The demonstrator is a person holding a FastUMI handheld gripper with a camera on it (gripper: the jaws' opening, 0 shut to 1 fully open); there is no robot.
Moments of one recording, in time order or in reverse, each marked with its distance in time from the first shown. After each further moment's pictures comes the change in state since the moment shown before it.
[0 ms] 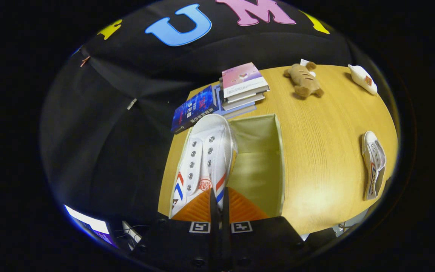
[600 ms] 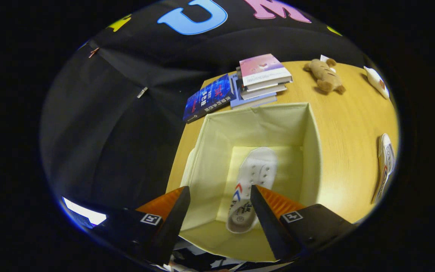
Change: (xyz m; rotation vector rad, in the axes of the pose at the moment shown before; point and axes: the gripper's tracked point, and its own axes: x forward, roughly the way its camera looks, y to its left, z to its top) arm -0.002 0.023 0.002 -0.085 0.005 0.116
